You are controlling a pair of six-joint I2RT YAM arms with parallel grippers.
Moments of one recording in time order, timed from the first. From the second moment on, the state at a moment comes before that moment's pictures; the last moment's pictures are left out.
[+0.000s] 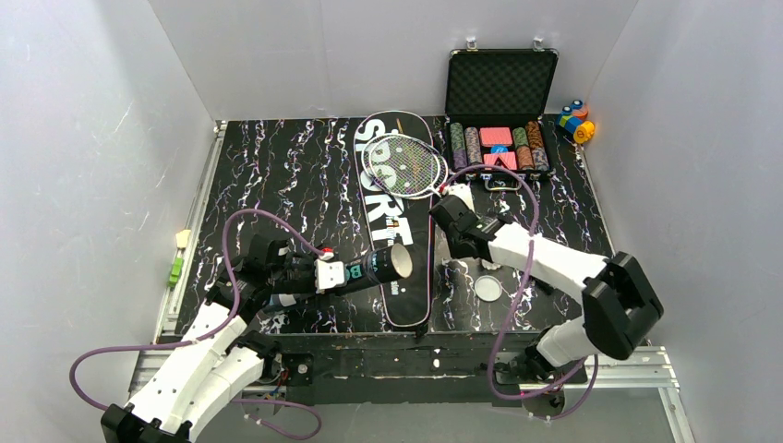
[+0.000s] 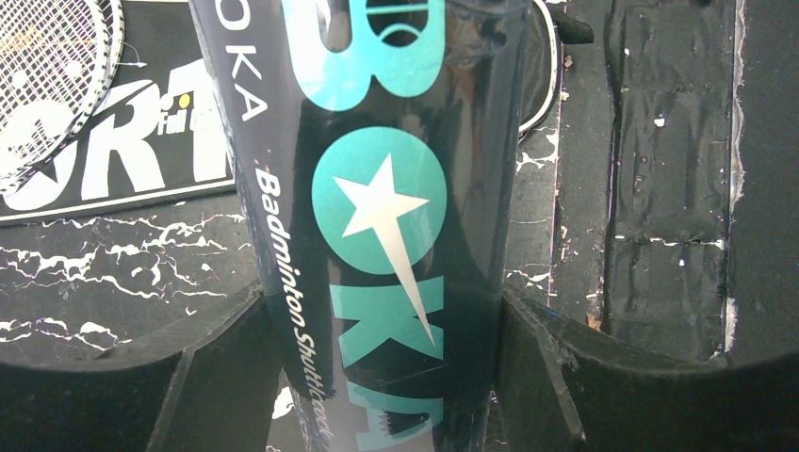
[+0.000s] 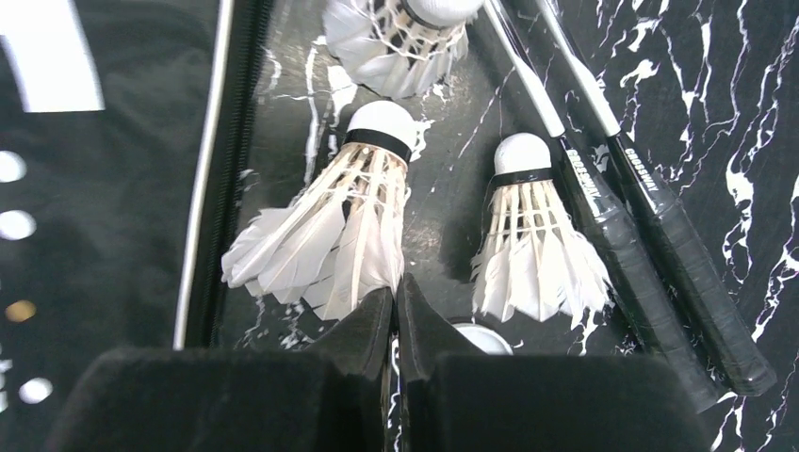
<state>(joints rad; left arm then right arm) -0.44 0.69 0.63 -0.68 0.71 0.86 0.77 1.46 0.95 -0.61 0.46 0.41</state>
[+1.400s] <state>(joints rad) -0.44 0.70 0.63 -0.72 0.75 0.95 0.79 0.88 1.06 -0.74 -0.68 0.49</state>
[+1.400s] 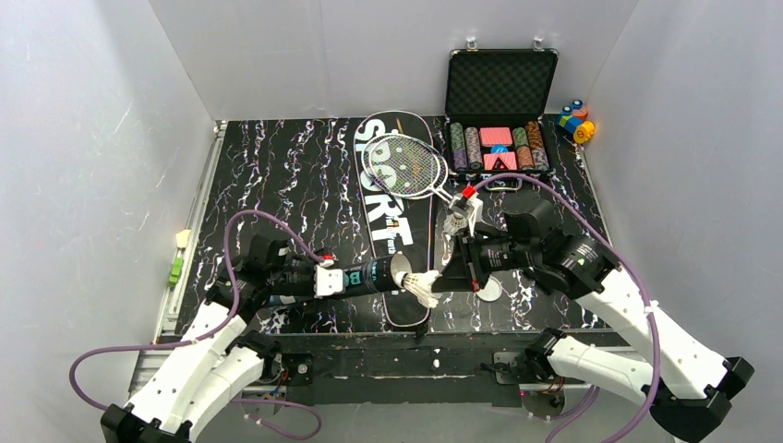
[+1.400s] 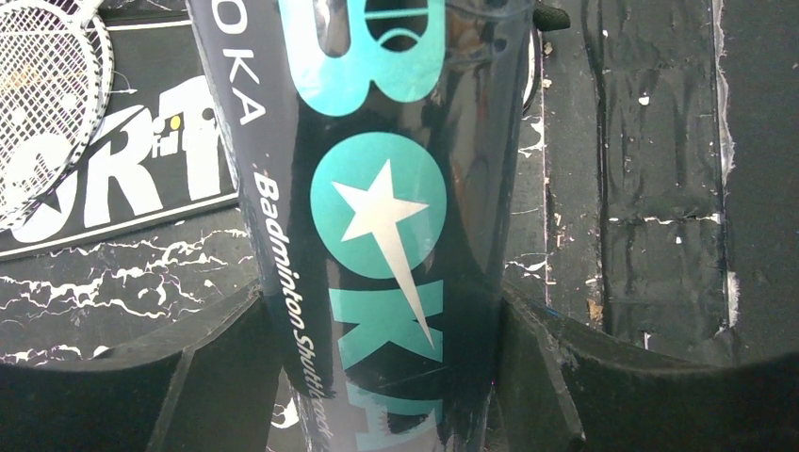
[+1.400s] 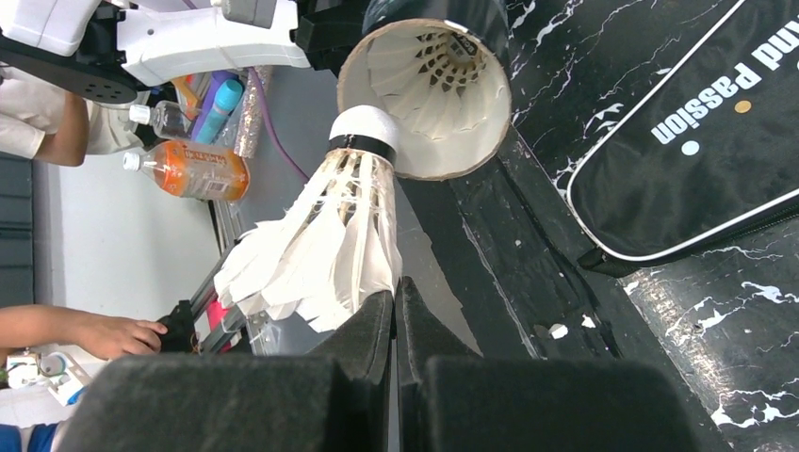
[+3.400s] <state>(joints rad) -0.44 0.70 0.68 -0.71 0.82 0.86 0.93 1.11 1.05 -0.48 -0.37 0.55</state>
